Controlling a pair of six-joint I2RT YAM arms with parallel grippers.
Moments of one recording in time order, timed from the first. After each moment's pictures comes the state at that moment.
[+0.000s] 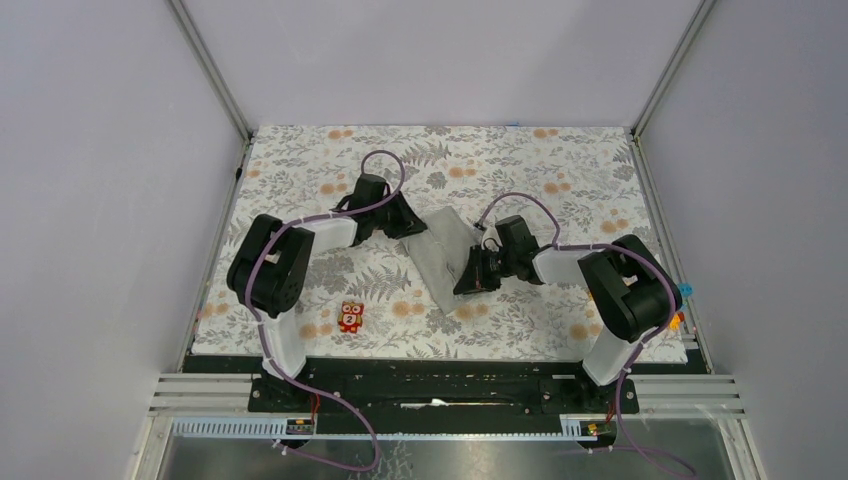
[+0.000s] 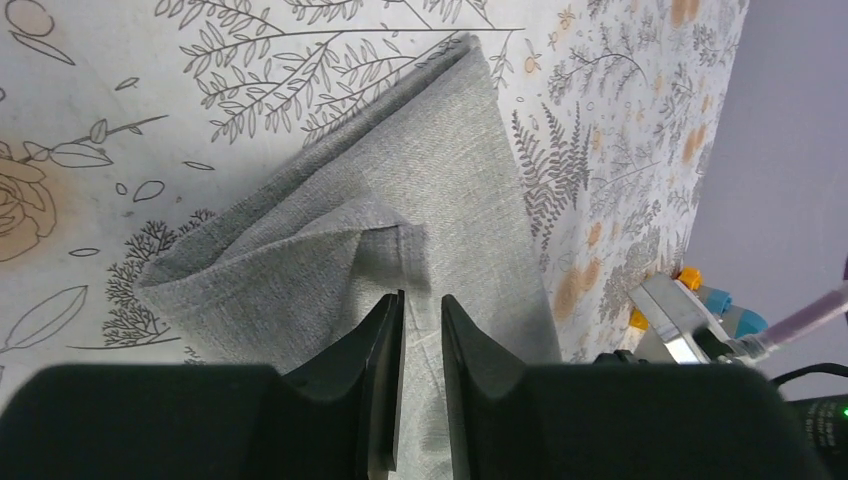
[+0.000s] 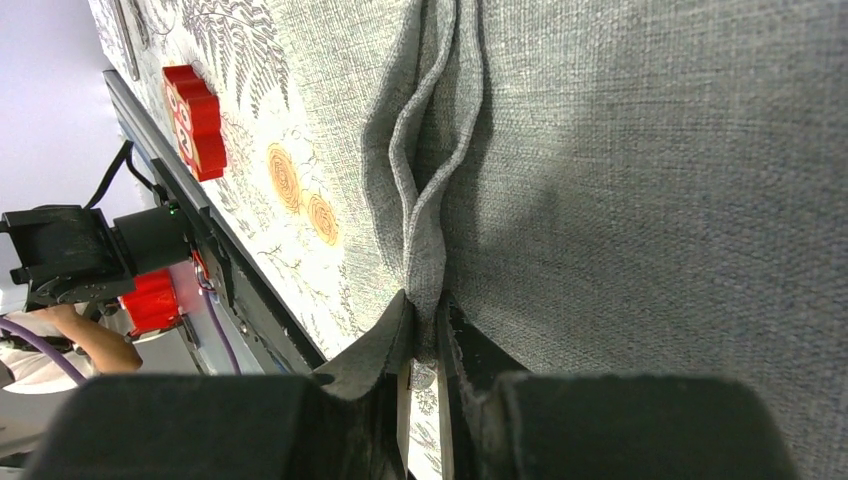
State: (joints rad) left arm -0.40 1.89 1.06 0.13 0.38 -0.84; right arm 0.48 1.72 0.71 0.10 -0.66 0.58
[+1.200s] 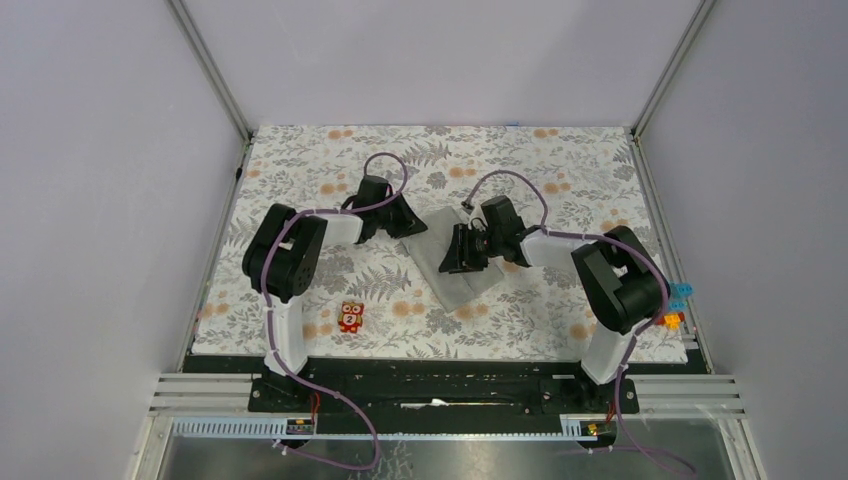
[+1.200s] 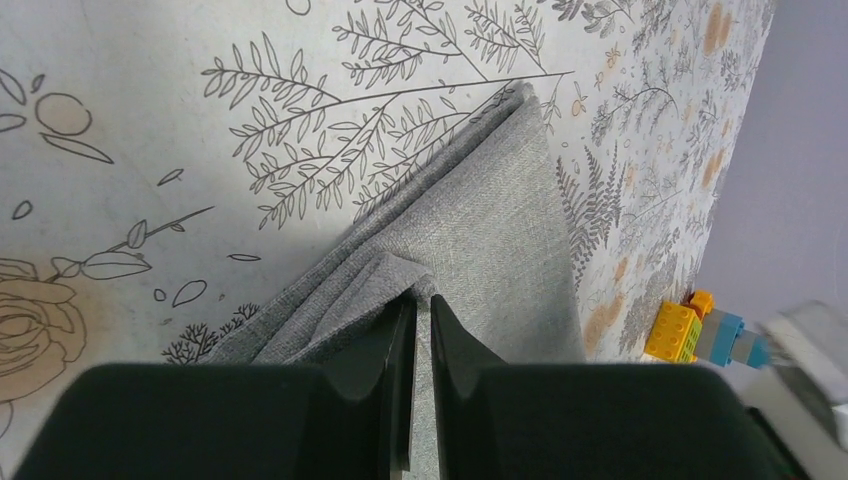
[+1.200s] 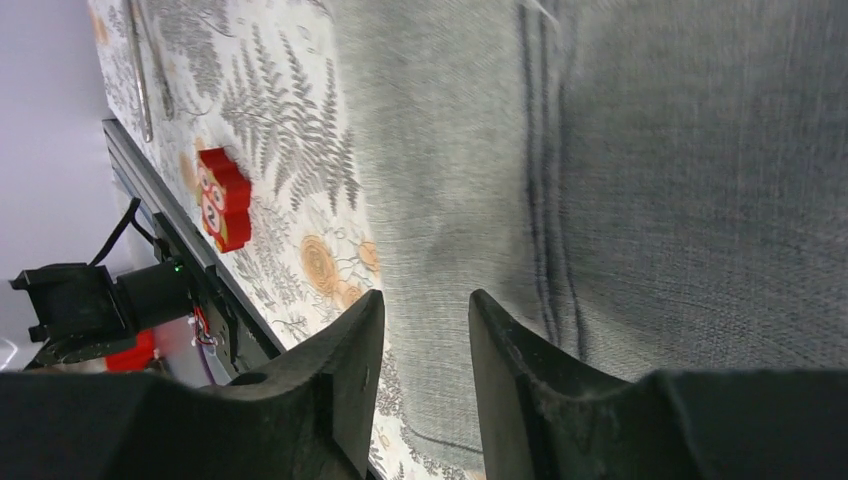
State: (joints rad) left arm -0.38 2.01 1.10 0.20 0.39 -0.85; right arm 0.52 1.77 0.92 0.01 -0.57 0.55
